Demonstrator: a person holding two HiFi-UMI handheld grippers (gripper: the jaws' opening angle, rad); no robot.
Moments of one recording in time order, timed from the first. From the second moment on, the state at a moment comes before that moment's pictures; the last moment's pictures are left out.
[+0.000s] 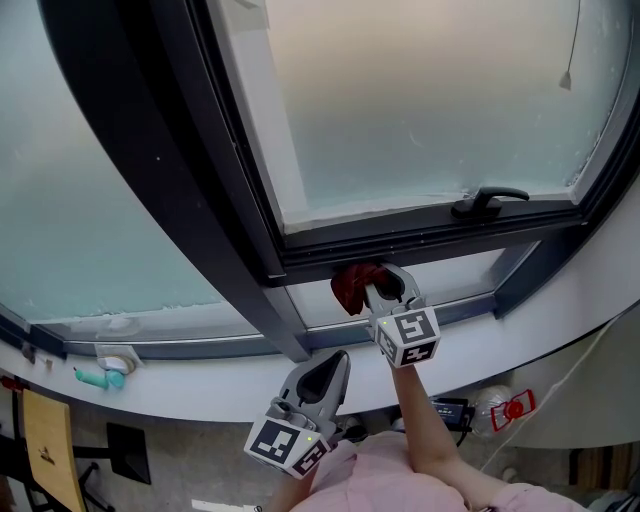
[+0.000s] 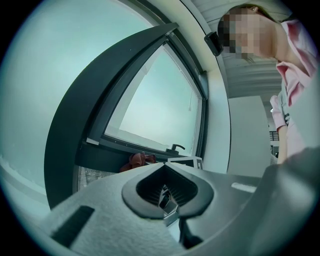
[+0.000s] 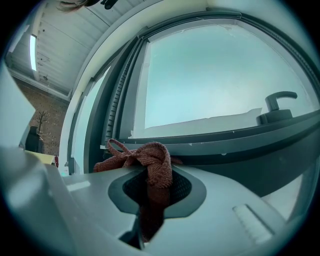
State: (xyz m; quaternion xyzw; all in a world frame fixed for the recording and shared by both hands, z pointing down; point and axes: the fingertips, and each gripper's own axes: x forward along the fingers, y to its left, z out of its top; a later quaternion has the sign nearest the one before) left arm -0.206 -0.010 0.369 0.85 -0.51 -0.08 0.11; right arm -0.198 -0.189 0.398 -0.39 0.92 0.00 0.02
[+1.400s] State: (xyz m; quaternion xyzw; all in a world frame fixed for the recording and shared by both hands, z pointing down) left arm -0.217 -0.017 0.368 0.85 -0.52 -0.06 0.09; right arm -0.157 -0.203 0.397 -0.45 0.89 0.02 0.03
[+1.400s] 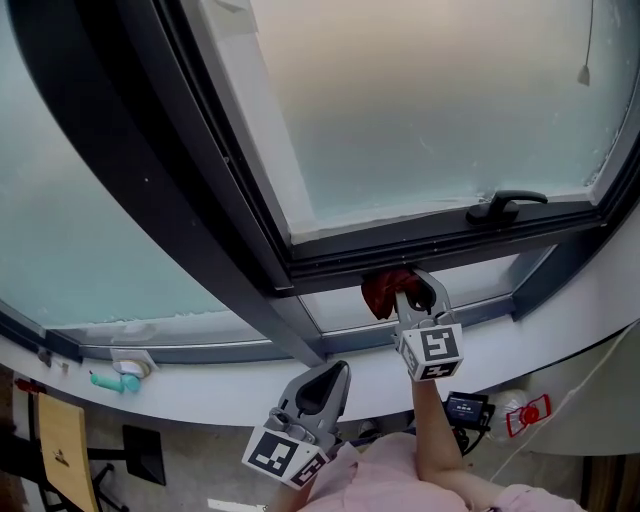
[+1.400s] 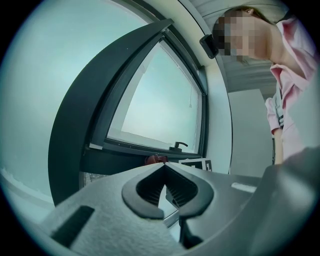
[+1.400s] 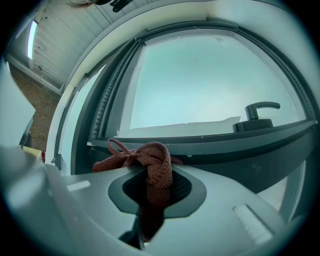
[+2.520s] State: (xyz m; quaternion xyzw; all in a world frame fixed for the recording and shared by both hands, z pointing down) left arm -0.192 -0.048 0.371 0.87 -0.47 -0.07 0.10; right arm -0.141 -0.209 0.399 -0.46 0.89 0.04 0.01
